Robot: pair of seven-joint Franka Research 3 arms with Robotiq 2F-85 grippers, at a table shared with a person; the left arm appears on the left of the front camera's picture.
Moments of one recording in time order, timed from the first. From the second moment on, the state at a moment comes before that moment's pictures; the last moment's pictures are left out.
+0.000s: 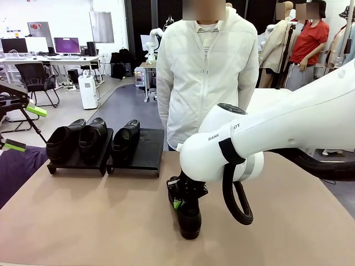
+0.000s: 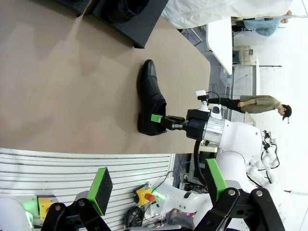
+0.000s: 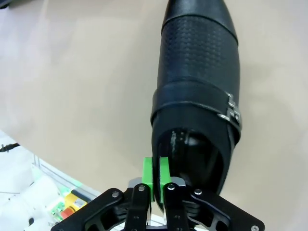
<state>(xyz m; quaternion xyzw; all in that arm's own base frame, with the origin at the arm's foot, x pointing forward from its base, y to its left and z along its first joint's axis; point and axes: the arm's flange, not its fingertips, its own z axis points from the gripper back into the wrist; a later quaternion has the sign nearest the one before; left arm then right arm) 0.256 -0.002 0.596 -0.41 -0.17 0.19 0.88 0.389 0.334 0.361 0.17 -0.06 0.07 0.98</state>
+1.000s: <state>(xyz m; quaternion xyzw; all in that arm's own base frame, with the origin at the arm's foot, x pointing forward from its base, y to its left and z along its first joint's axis) 0.256 -0.002 0.597 -0.41 -0.17 0.19 0.88 0.313 0.153 0.559 0.31 -0.10 0.09 0.94</state>
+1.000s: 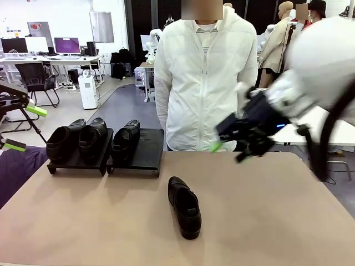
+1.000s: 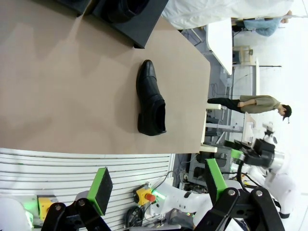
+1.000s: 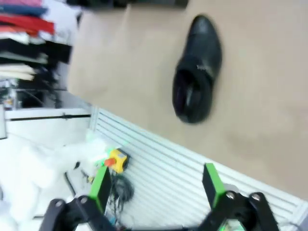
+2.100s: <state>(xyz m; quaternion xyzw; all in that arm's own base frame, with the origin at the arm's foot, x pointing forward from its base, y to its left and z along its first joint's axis) 0.256 -0.002 0.597 -0.41 -0.17 0.19 0.88 0.236 -0.111 0.532 0.52 -0.09 -0.02 0.85</state>
